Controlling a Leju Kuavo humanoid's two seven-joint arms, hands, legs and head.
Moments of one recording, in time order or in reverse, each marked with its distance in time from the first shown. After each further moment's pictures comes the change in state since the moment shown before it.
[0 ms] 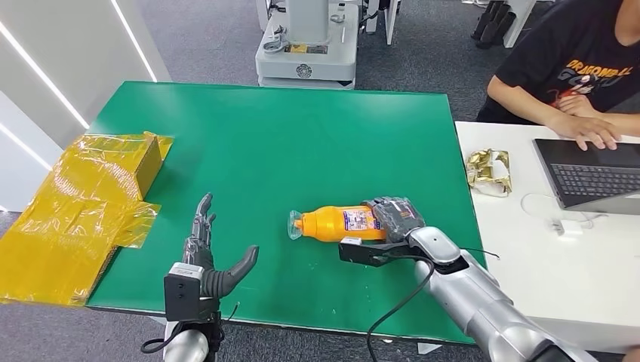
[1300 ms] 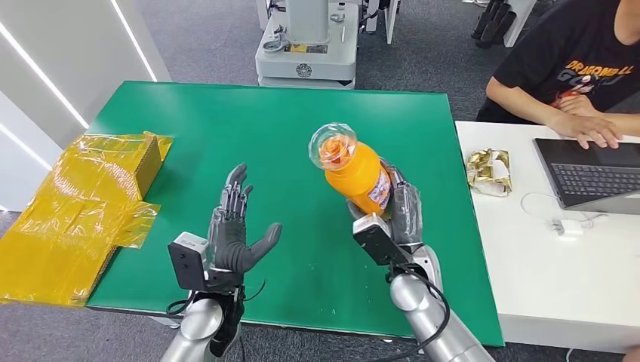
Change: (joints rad) left arm -0.178 -0.012 -0.103 0.062 0.205 -0.169 -0.031; right arm 0.269 0.136 -0.310 -0.377 -0.482 -0.431 -0.371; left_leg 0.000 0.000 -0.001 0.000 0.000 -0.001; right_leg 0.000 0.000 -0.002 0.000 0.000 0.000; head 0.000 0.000
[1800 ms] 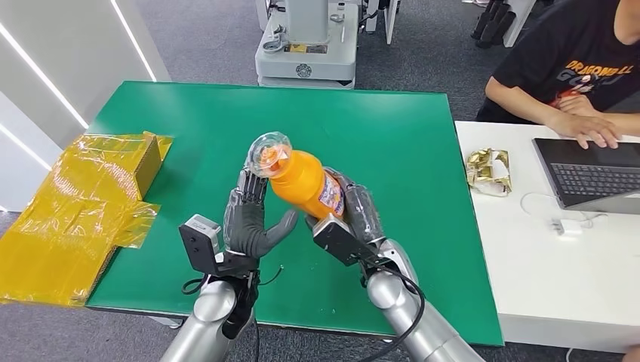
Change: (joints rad) left arm -0.098 -0.024 -0.050 0.042 0.045 -0.024 0.001; right arm -0.058 0.072 0.077 0.076 0.029 0.239 0.068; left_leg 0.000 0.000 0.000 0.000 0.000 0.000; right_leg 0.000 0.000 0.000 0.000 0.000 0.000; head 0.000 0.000
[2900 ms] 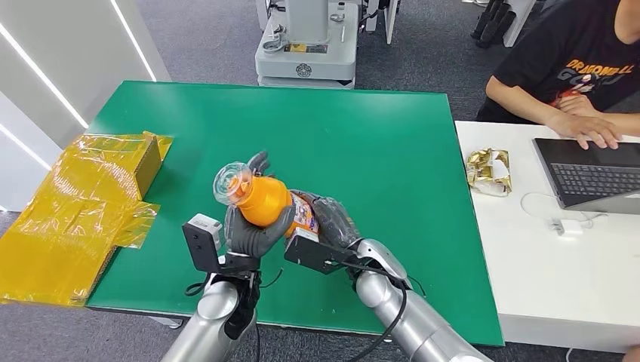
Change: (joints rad) left arm -0.007 0.003 -0.003 0.061 0.056 0.053 -0.023; right arm -0.056 0.026 0.080 0.107 0.096 0.228 0.042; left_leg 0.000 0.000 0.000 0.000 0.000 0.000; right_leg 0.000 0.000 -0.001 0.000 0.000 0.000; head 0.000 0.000
